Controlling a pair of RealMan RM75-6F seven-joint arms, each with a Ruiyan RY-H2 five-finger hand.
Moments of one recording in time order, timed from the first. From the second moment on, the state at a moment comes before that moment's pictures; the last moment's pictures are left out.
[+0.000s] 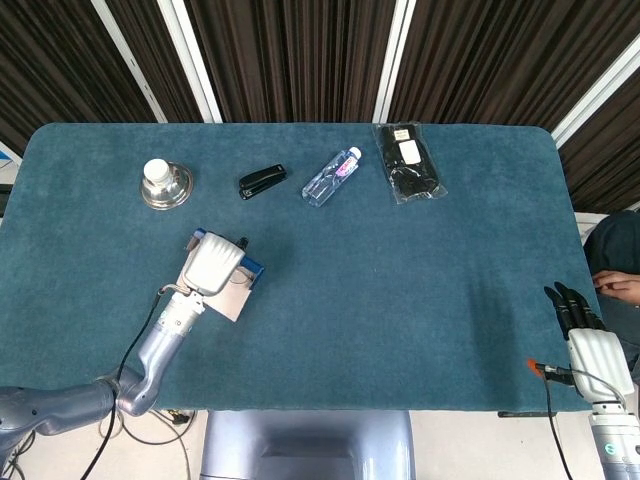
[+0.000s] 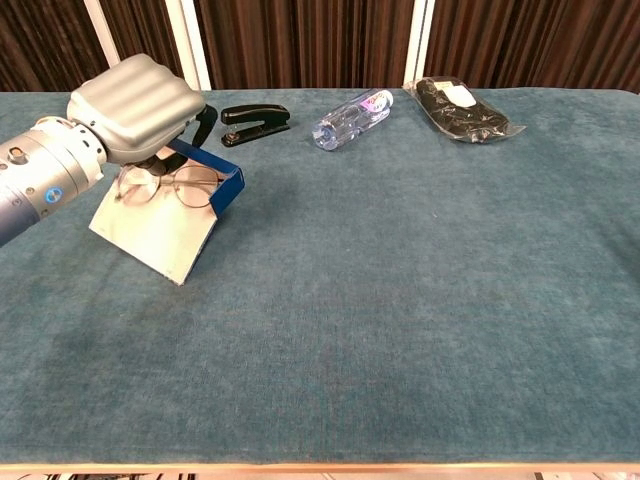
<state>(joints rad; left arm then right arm) -0.85 -1.72 -0.01 -1.13 1.26 1.26 0.72 0.09 -1.10 0.07 -1.66 -1.46 1.43 0.03</state>
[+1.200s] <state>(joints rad) -0.82 -1.76 -0.17 -1.10 1.11 1.15 0.84 0.08 -1.10 0.06 -1.65 -1.47 1.43 0.03</state>
